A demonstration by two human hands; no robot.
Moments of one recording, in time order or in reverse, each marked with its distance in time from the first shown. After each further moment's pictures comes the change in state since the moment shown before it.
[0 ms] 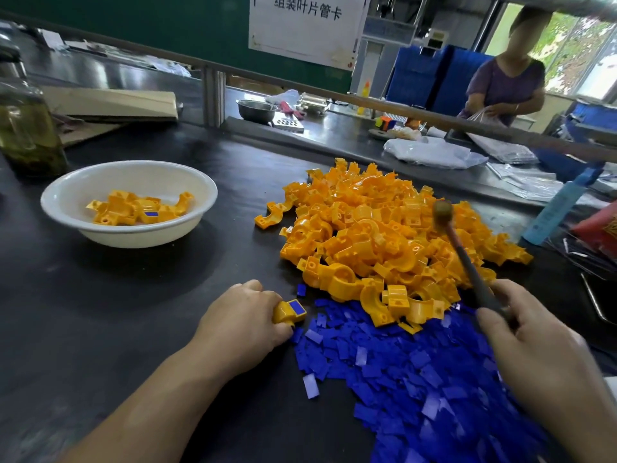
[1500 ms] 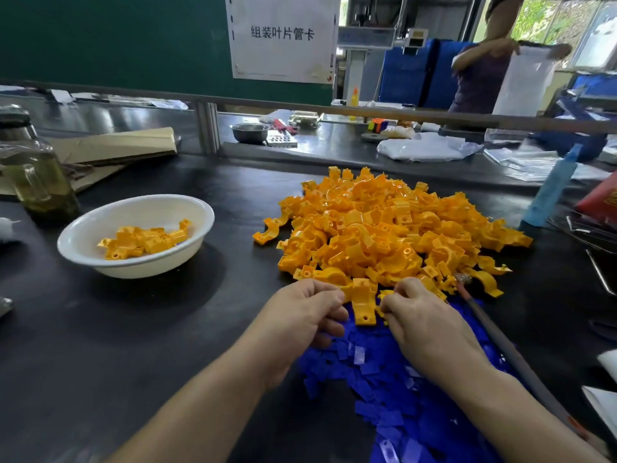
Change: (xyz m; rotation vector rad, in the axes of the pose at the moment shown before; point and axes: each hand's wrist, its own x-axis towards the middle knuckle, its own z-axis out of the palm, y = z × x) left_hand -0.016 0.068 -0.019 -1.222 -0.179 -0.107; right_hand 0.024 -0.010 0.075 -0.310 -0.054 -0.515
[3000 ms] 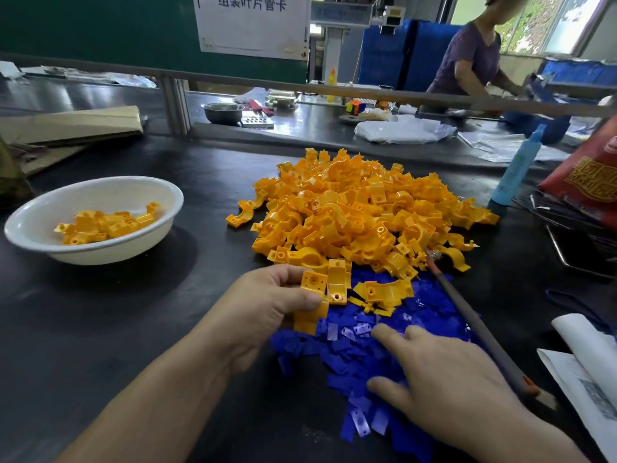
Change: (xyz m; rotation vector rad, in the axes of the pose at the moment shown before) left_hand -0.007 0.000 -0.002 -0.054 -0.093 -0.050; right_hand -0.068 -0.009 -0.045 -0.057 -0.395 -0.002
